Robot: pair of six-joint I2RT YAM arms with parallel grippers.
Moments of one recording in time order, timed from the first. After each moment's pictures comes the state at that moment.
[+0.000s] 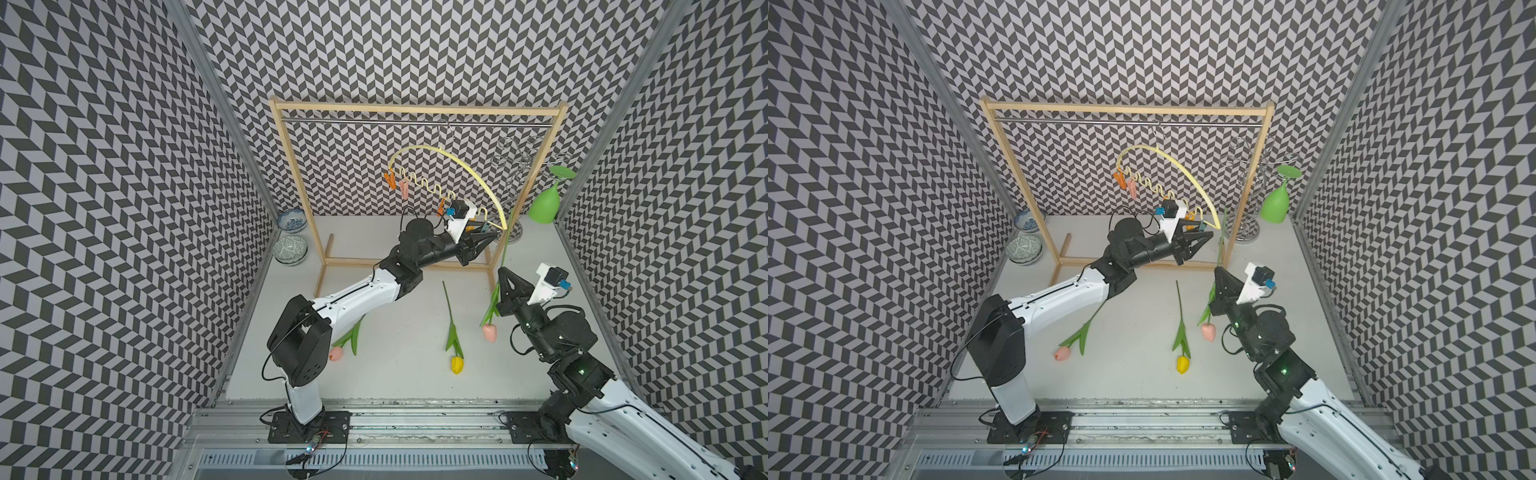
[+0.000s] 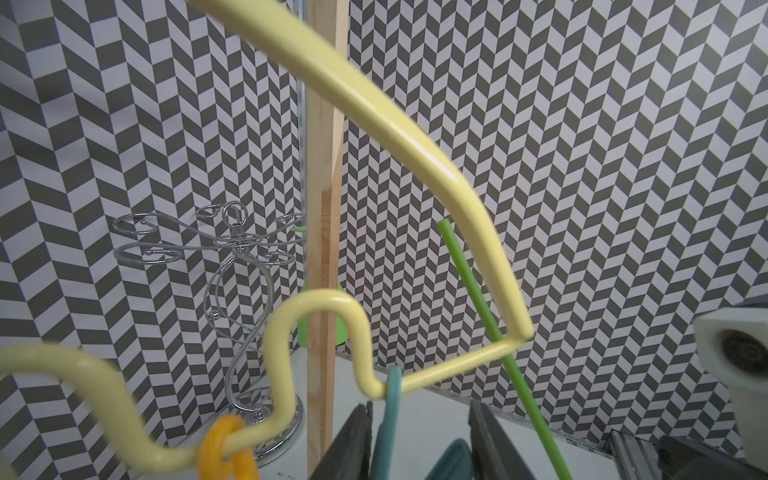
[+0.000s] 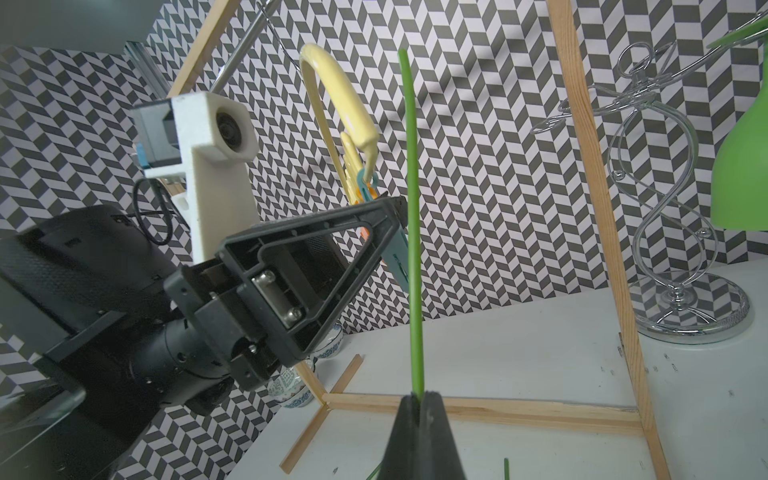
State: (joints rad) left arm -0.79 1.79 1.46 0.49 0.44 -0.16; right arm 0.65 0.61 0.47 0.26 0.28 0.43
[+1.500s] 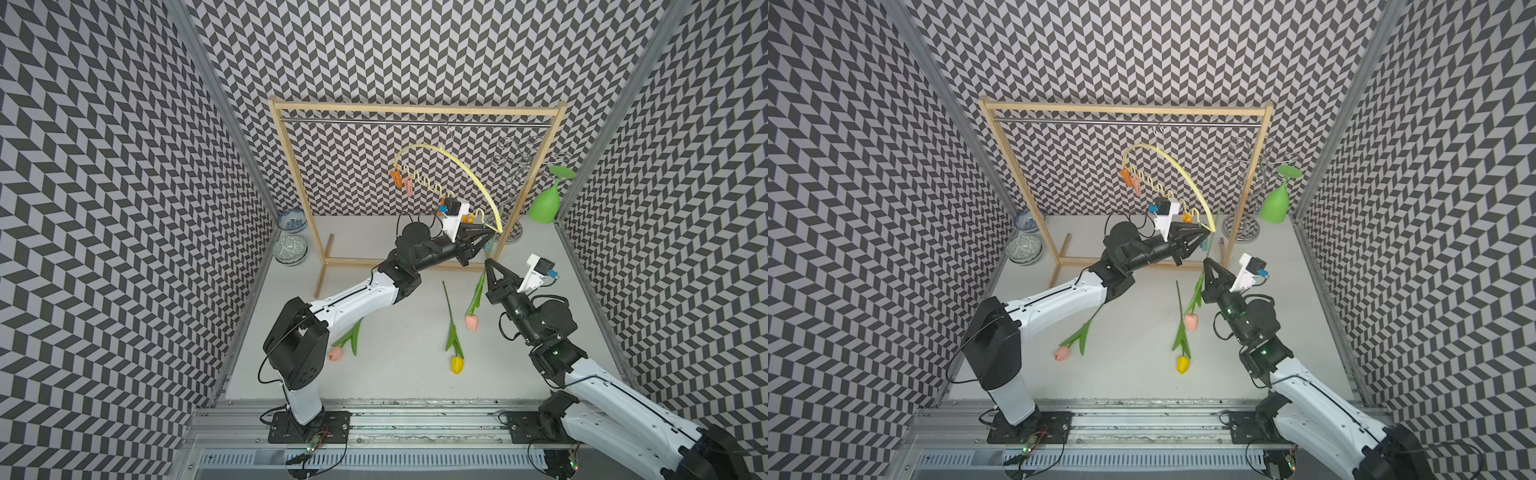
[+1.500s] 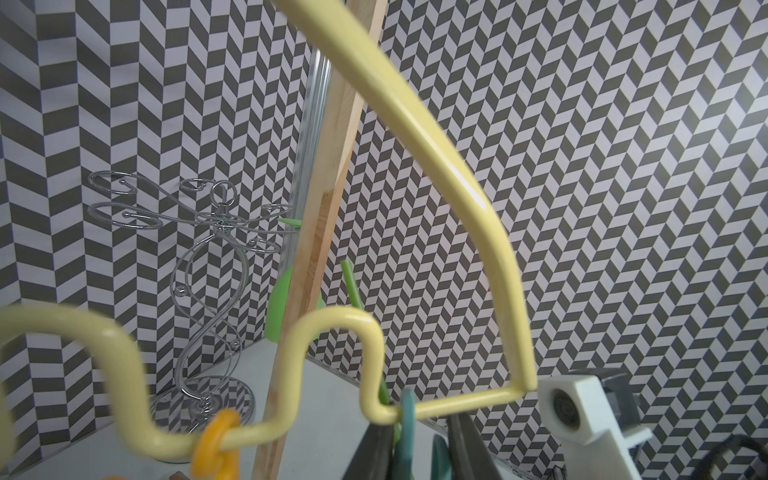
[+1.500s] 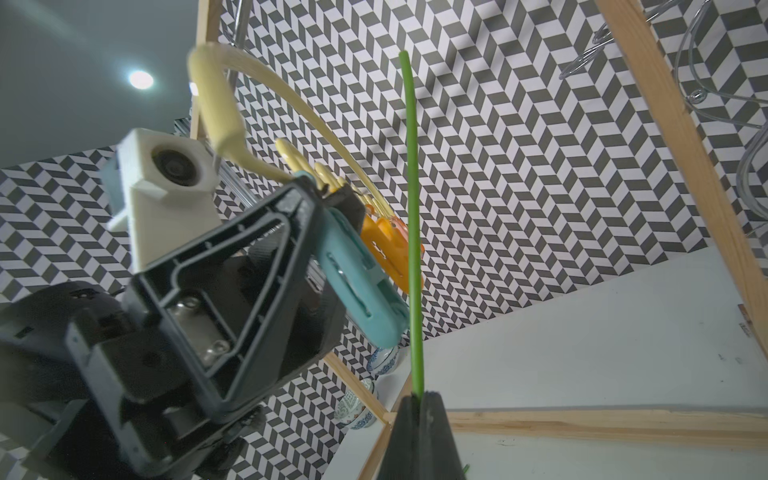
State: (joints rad) left arm -0.80 1.76 1.41 0.57 0.43 -0.37; right arm 0.54 0.88 0.43 0.62 0.12 0.66
